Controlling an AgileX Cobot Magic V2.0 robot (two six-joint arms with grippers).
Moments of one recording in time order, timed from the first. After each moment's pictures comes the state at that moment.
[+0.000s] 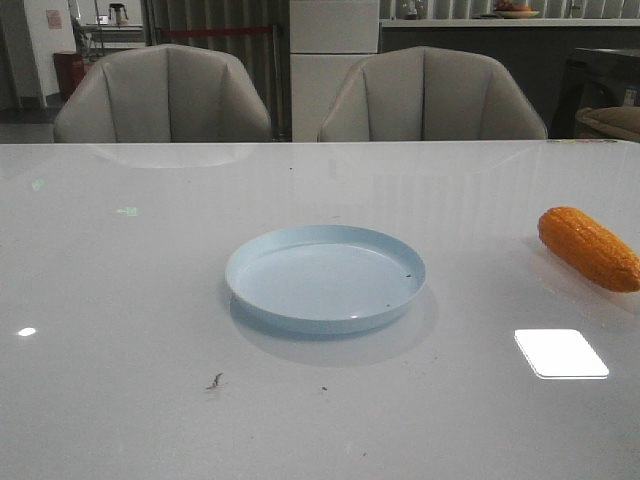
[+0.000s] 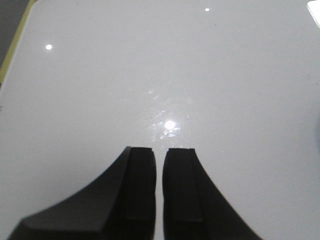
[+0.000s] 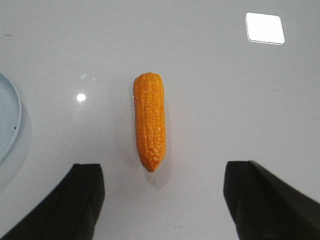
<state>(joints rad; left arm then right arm) -0.18 1.11 -0.91 0.30 0.53 -0.21 0.05 1.11 -0.84 -0.11 0.46 0.12</state>
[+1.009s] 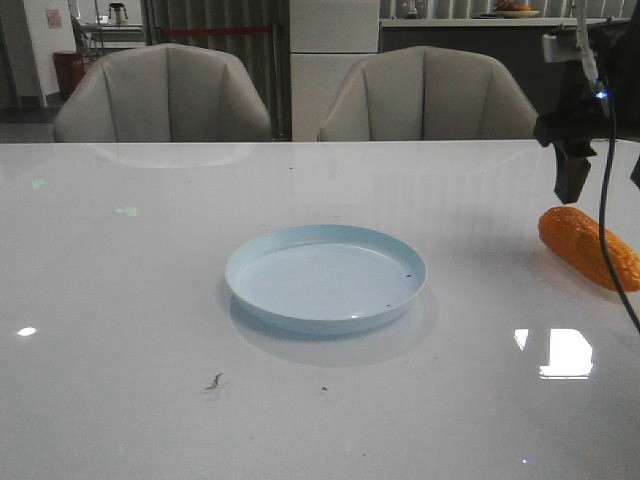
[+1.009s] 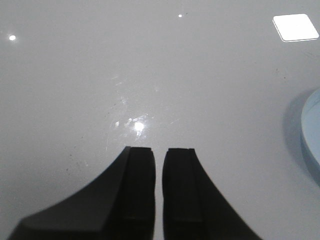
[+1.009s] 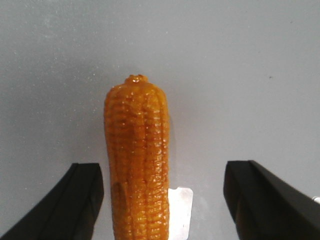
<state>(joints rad) -0.18 1.10 -0.76 0.19 0.36 -0.21 0.05 1.90 -1.42 -0.14 0.72 0.12</state>
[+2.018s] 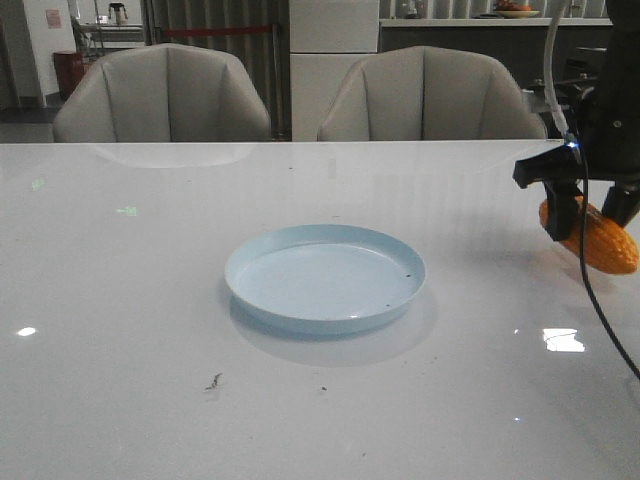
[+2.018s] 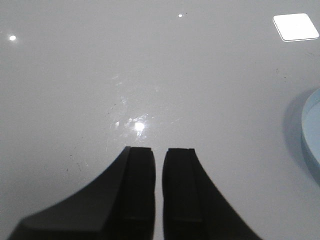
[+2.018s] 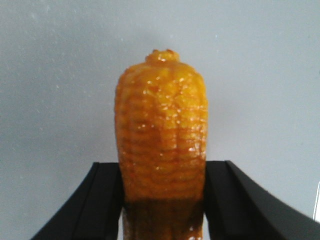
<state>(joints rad) -0.18 1.10 -0.76 0.19 0.36 -0.21 0.07 2.03 -1.53 -0.11 0.76 0.11</state>
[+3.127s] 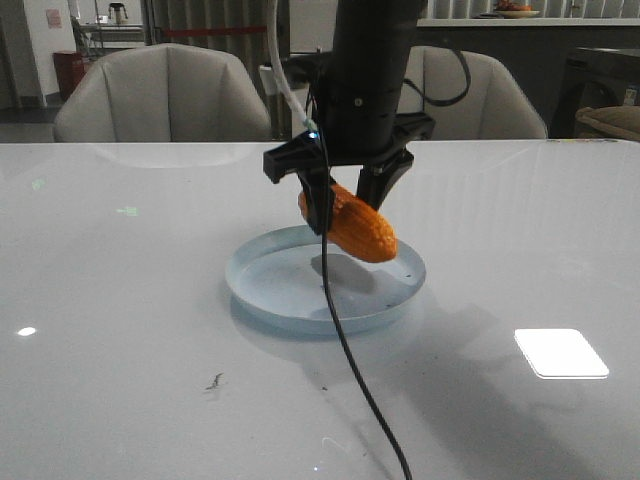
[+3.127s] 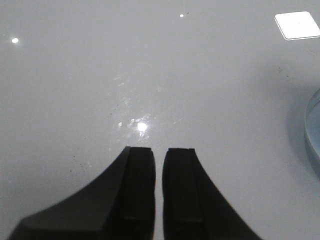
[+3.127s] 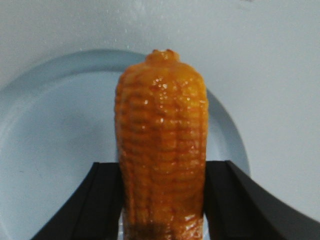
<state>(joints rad) -0.18 1.10 -0.76 0.21 0.36 -0.22 0.54 2.17 -1.82 -0.10 0.90 0.12</state>
